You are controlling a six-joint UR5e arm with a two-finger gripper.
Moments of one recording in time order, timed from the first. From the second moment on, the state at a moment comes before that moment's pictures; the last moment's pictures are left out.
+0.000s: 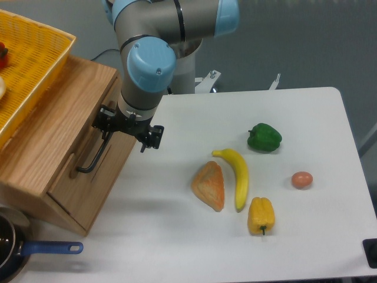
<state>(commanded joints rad) 2.30 -1.79 -1.51 -1.50 1.25 0.47</state>
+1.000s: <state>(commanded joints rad) 2.36 -1.79 -1.50 -1.50 1.25 0.50</state>
